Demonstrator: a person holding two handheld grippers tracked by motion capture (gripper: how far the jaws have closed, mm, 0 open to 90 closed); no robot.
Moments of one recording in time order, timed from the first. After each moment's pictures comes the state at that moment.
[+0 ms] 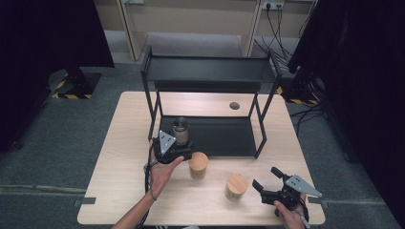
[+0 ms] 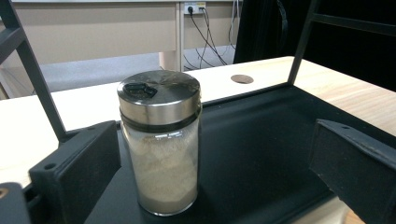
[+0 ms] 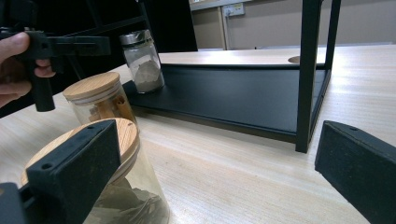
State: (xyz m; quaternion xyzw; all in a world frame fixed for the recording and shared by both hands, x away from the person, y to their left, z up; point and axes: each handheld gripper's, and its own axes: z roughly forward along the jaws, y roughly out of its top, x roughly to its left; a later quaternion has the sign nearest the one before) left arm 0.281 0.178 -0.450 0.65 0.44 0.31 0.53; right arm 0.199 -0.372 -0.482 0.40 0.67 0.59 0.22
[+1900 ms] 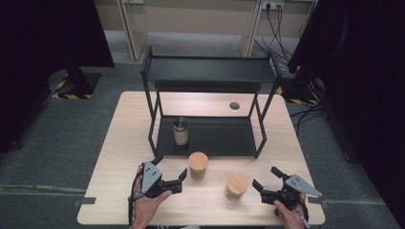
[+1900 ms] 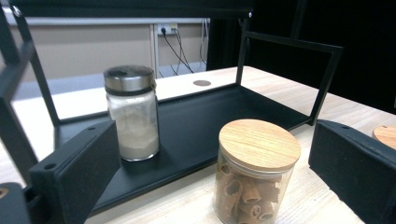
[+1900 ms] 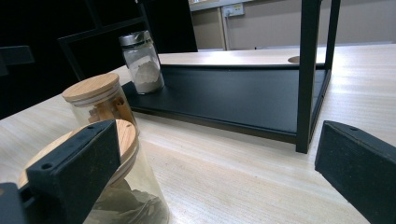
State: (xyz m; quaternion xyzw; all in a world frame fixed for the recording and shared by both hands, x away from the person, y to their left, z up) left arm 0.184 0.211 -0.462 0.65 0.39 0.31 0.58; right arm 0.200 -0.371 -0.483 0.40 0.66 0.59 0.21
